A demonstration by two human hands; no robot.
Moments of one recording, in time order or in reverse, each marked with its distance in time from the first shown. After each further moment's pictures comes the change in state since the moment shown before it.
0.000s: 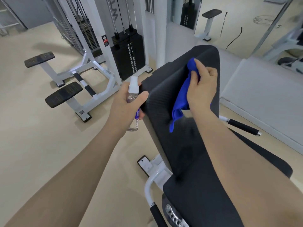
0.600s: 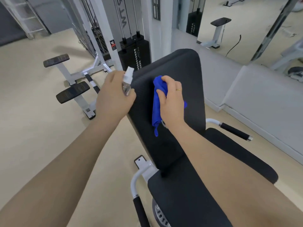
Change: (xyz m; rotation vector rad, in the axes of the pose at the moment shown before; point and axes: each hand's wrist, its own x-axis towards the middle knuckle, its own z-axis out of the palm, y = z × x) left_hand -0.031 0.032 0.045 0.821 0.321 0.224; right_hand -0.044 0.008 -0.042 0.138 -0.376 -0.188
